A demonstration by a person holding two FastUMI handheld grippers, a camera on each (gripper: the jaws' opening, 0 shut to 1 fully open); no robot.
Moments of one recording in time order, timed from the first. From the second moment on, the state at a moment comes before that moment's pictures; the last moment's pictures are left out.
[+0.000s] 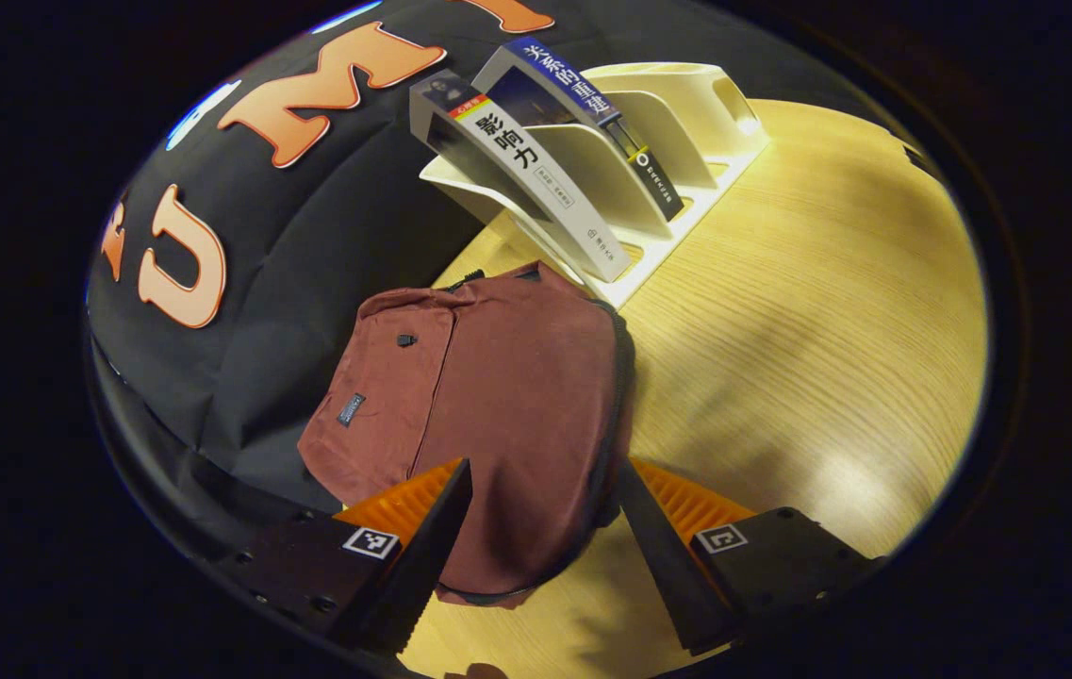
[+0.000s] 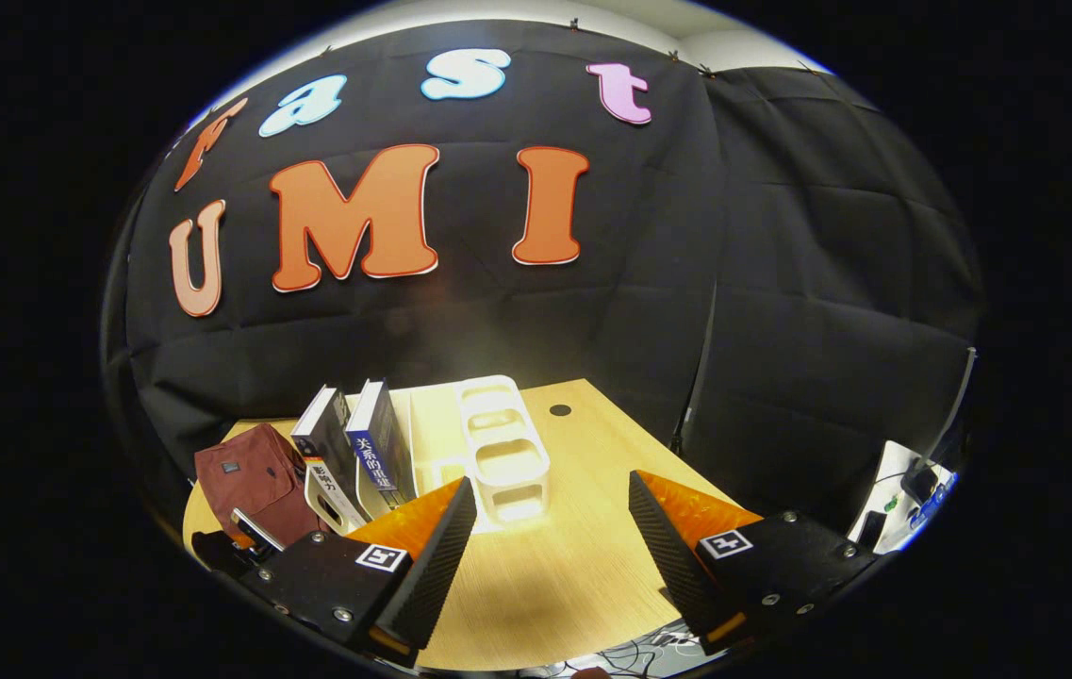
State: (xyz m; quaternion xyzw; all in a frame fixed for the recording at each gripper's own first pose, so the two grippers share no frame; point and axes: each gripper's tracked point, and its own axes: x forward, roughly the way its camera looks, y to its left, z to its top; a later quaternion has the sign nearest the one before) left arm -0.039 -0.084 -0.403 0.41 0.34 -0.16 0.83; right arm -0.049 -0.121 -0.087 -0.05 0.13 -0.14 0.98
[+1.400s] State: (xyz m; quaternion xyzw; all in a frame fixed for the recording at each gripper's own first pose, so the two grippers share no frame) left arm -0.011 -0.074 -0.306 0.32 0.42 -0.24 0.81; right arm -0.002 -0.082 -0.077 0.00 0.13 -0.04 0.99
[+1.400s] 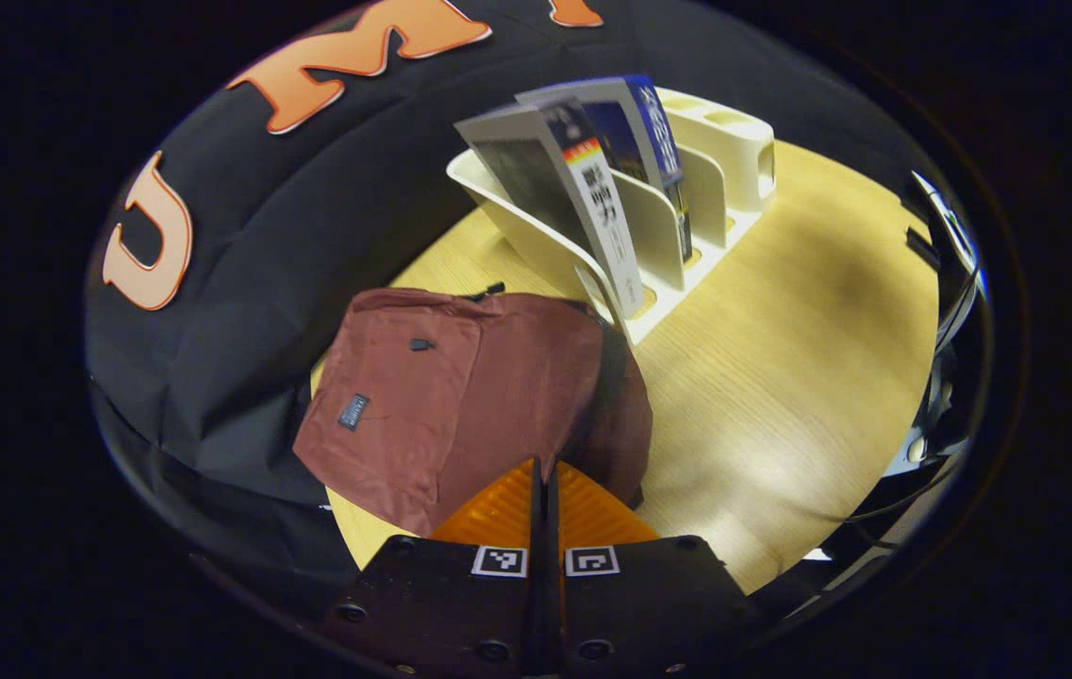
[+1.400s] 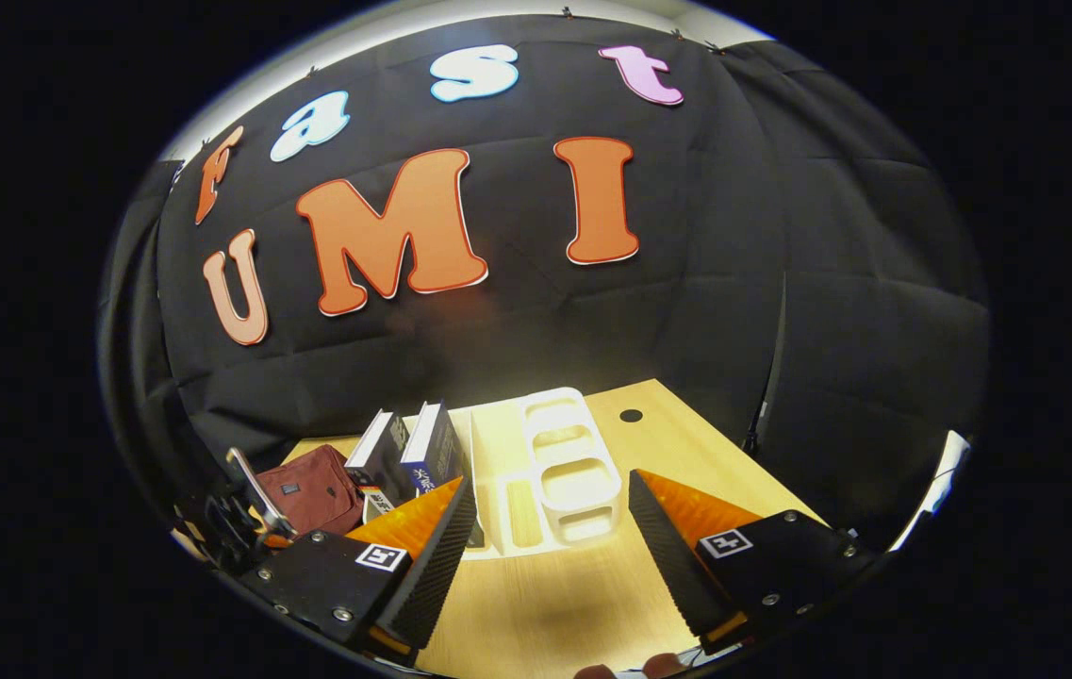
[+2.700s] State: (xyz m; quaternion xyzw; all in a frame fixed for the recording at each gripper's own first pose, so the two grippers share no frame) left arm 0.139 0.014 -0.224 0.19 0.34 -0.32 0.86; right arm 0.075 0.151 -0.084 -0.10 0.35 0.06 0.93
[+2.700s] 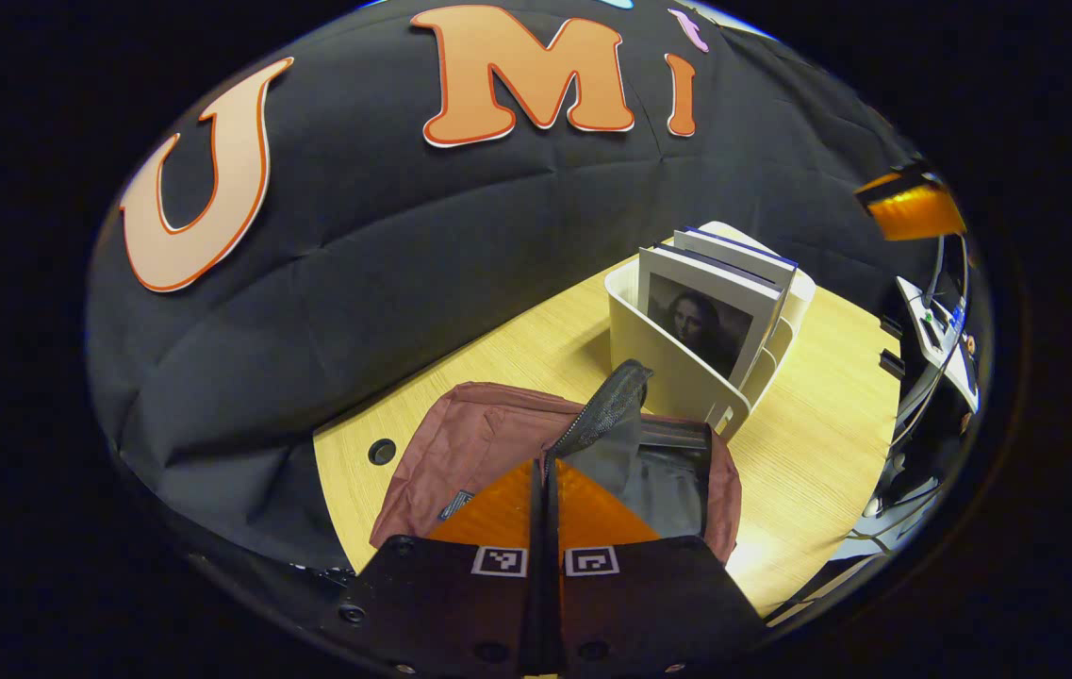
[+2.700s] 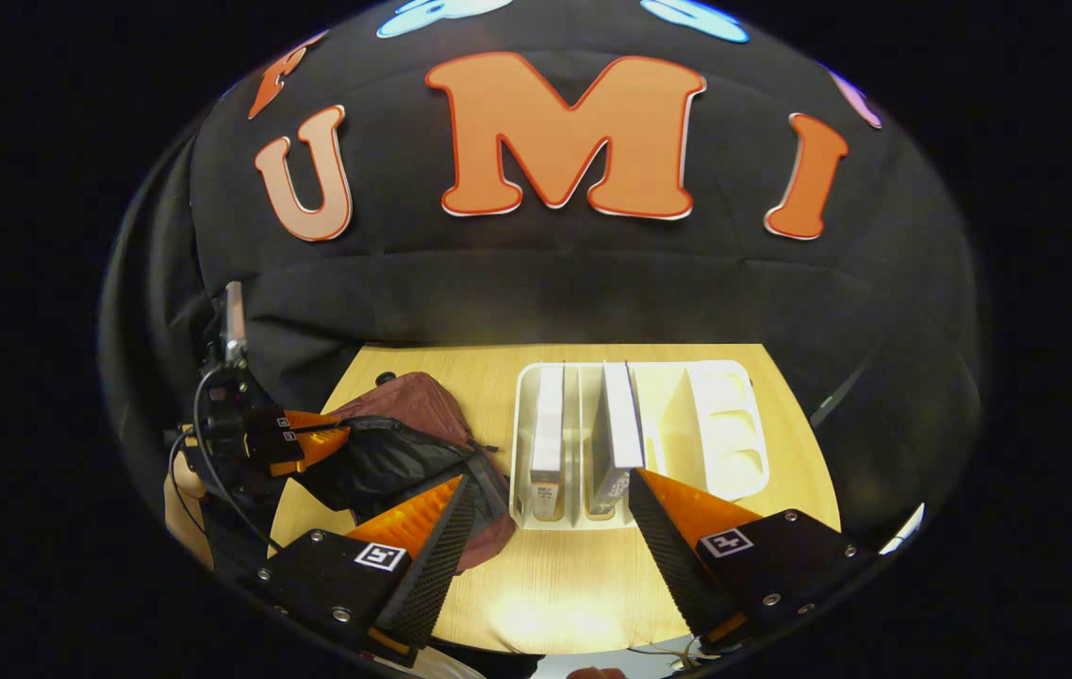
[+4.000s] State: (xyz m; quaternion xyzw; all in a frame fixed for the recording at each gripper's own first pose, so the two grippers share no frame) left arm 0.143 0.022 -0.239 0.18 0.37 -0.31 0.86; right arm 0.200 0.141 -0.247 -0.11 0.60 -0.01 0.79
